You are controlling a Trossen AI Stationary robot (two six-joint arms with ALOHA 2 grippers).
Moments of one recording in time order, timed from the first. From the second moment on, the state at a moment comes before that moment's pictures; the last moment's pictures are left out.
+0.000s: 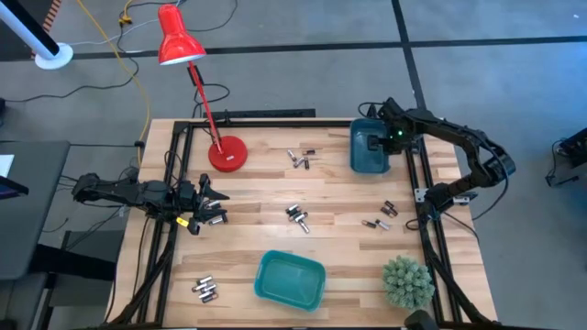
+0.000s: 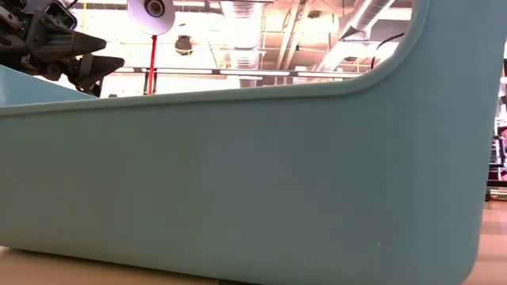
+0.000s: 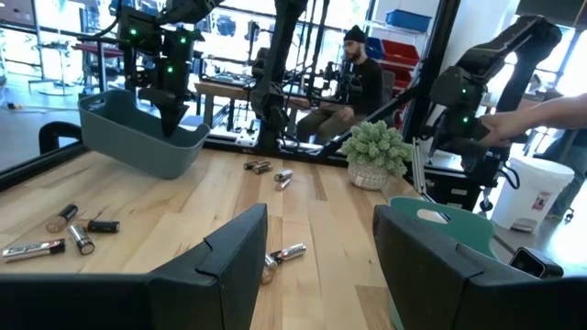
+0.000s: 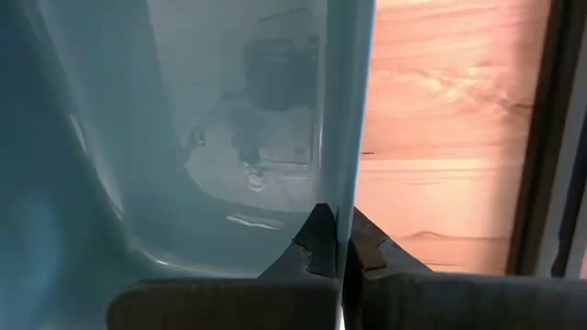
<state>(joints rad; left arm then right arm) -0.21 0.02 0.01 0.06 -0.19 -0.14 -1.00 1.43 0.87 -0.85 -0.02 0.61</state>
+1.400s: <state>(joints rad) -0.21 0.02 0.01 0.06 -0.19 -0.14 -0.96 1.21 0.87 -0.84 0.06 0.56</state>
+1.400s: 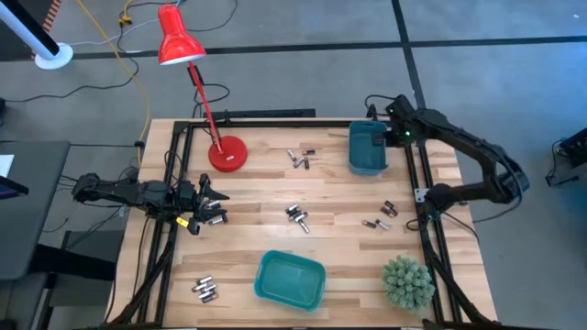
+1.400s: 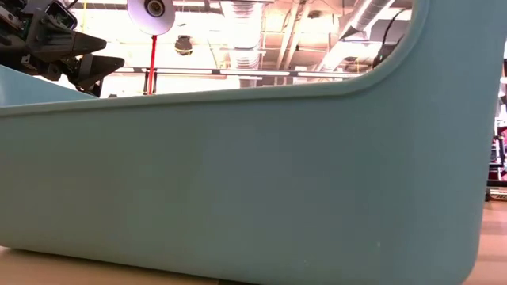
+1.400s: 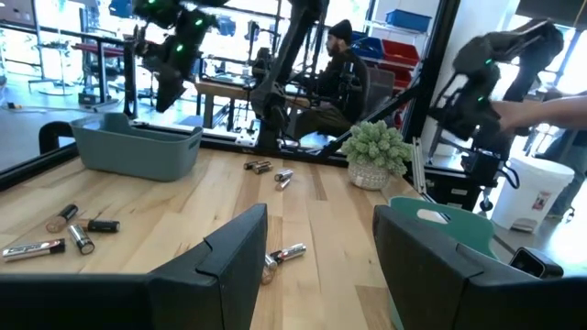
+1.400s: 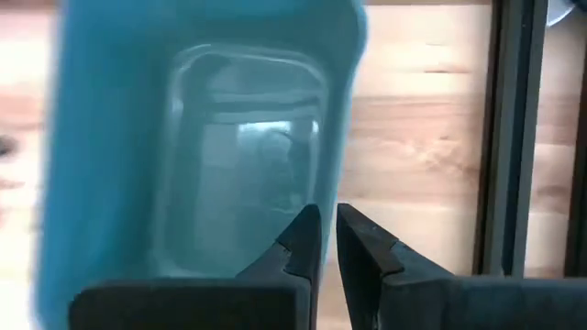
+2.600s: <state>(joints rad) -0.21 0.02 0.01 0.06 -0.20 -0.34 0.21 1.07 0.87 -0.93 0.07 0.94</state>
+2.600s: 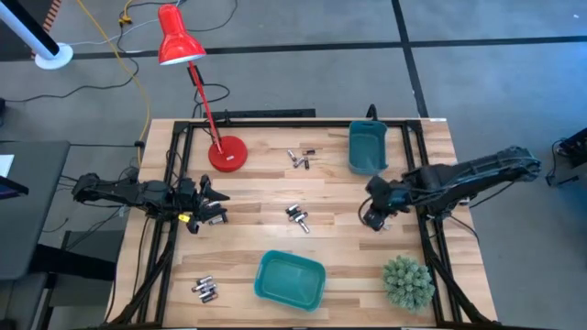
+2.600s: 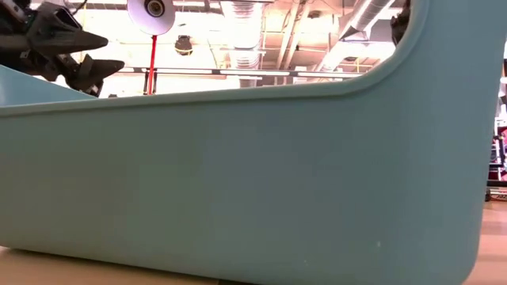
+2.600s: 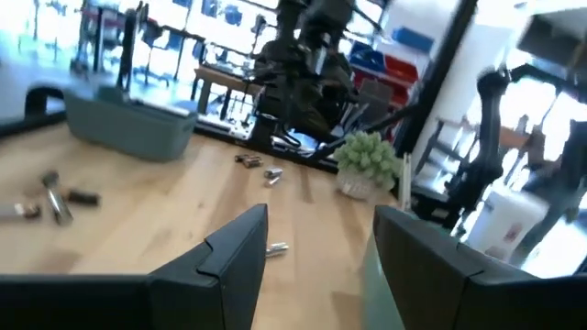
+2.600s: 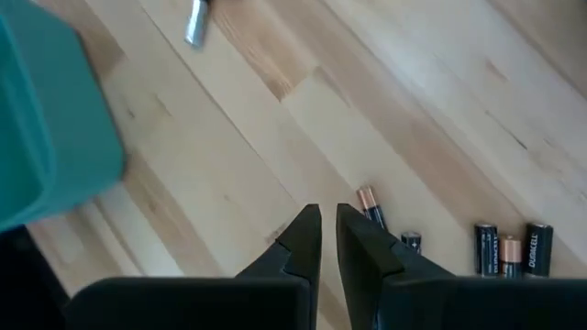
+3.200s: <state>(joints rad) -0.21 0.26 0.15 0.04 -0.31 -0.45 0.23 1.14 0.87 -0.94 0.08 0.84</state>
